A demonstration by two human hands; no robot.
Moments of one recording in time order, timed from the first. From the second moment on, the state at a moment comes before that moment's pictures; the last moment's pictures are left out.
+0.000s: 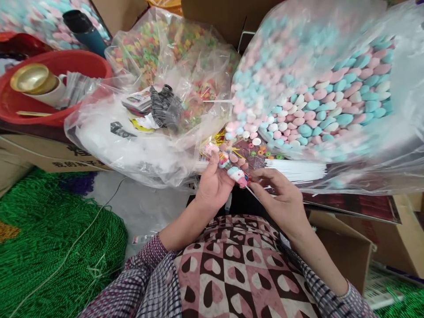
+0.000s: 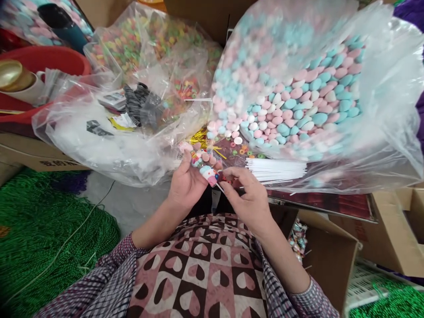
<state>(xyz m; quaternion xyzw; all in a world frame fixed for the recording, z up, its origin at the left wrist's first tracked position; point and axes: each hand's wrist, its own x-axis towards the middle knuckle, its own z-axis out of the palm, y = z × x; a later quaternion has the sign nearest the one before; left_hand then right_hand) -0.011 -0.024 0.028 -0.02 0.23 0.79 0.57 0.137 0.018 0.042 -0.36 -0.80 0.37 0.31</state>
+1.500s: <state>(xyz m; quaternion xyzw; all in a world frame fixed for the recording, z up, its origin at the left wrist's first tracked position) 0.001 -0.025 0.028 0.01 0.25 0.80 0.55 0.125 0.018 0.016 -0.46 -0.65 0.53 0.29</state>
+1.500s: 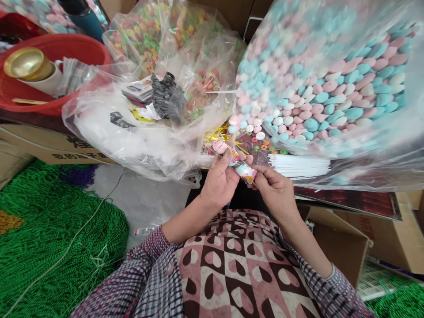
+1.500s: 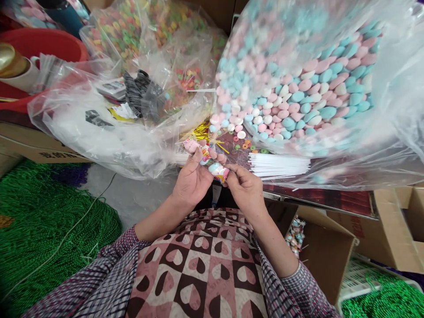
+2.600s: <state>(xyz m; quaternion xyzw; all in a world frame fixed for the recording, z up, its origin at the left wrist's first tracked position) 0.002 -0.031 0.009 0.13 0.32 0.69 0.64 0.146 0.007 0.017 -0.42 -0.56 0.69 0.21</state>
